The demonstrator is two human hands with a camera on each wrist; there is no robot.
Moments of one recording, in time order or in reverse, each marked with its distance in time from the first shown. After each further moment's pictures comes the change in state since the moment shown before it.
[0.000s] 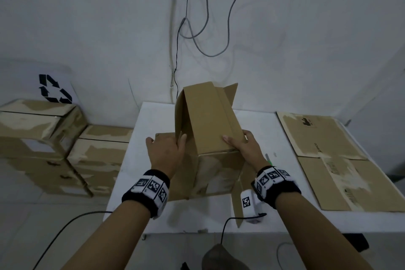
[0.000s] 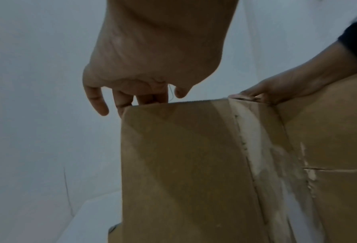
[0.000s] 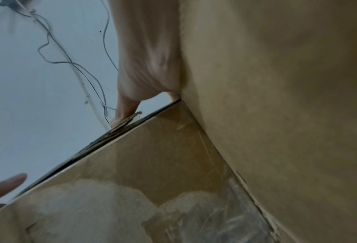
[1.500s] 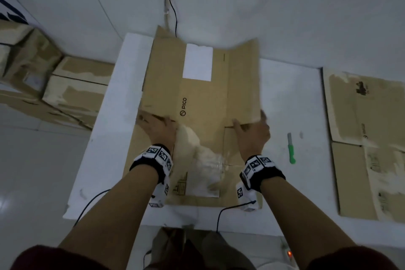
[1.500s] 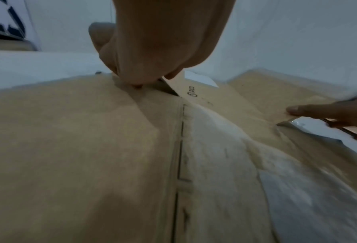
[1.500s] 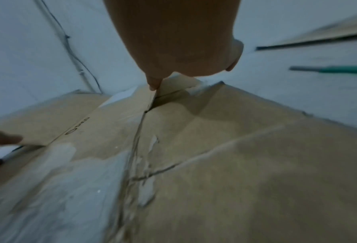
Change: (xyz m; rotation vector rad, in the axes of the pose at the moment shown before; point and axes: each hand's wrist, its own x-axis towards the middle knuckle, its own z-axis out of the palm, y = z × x) left_hand 0.079 0.006 0.192 -0.631 0.010 -0.738; right_hand 0.144 0.144 0.048 -0.518 0.264 0.068
